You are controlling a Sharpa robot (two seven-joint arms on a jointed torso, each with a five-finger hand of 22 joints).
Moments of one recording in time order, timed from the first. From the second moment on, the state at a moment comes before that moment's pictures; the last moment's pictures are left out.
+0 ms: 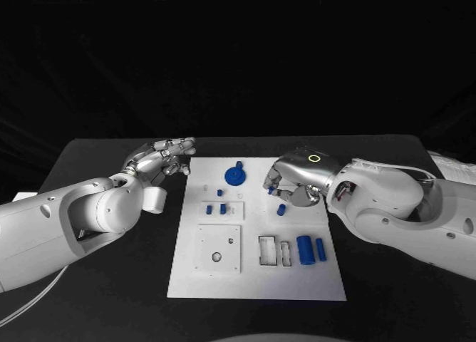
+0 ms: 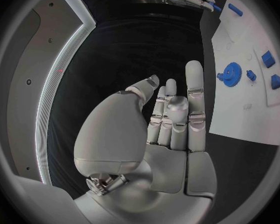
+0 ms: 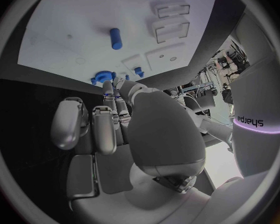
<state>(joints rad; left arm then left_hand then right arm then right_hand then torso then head) 1.18 -0.91 -0.02 1.56 0.16 -0.27 0.38 1.34 -0.15 0.41 0.03 0.11 1.04 0.16 0.13 0.07 1.11 0.08 0.37 0.21 1.33 -0.01 1.22 0.81 0.17 1.32 0.09 0.61 0.63 1.16 -0.96 0.06 1.88 -1.87 -0.15 -0.21 1.45 -0.11 0.52 0.08 0.06 1.18 0.12 0.07 0.09 1.22 0.06 0.07 0.09 1.47 -0.01 1.39 1.31 0.08 1.41 0.08 1.29 1.08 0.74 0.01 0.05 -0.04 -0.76</state>
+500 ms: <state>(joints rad) 1.18 -0.90 -0.02 1.56 0.16 -0.27 0.38 1.34 -0.15 0.41 0.03 0.11 1.04 0.16 0.13 0.07 1.11 0.08 0.37 0.21 1.33 -0.01 1.22 0.81 0.17 1.32 0.09 0.61 0.63 1.06 -0.81 0.06 1.85 -1.85 -0.16 -0.19 1.44 -0.12 0.53 0.07 0.07 1.18 0.12 0.07 0.09 1.22 0.06 0.07 0.09 1.47 -0.01 1.39 1.31 0.08 1.41 0.08 1.29 1.08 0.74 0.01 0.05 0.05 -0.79</state>
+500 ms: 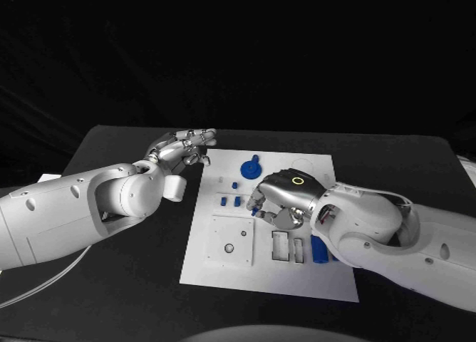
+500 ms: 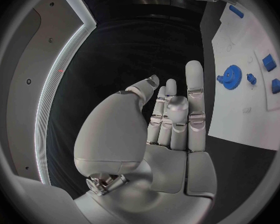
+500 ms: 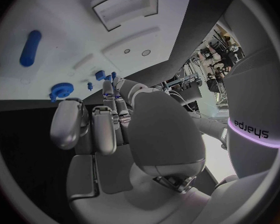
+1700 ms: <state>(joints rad) 1.18 -0.90 -0.02 1.57 0.16 -0.26 0.37 1.34 -0.15 0.41 0.03 0.11 1.04 0.16 0.13 0.07 1.11 0.08 0.38 0.21 1.33 -0.01 1.22 0.81 0.17 1.32 0.09 0.60 0.63 0.99 -0.73 0.05 1.77 -1.85 -0.13 -0.15 1.44 -0.12 0.53 0.07 0.07 1.18 0.13 0.07 0.09 1.22 0.06 0.07 0.08 1.47 -0.01 1.39 1.31 0.08 1.41 0.08 1.29 1.07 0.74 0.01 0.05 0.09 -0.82</state>
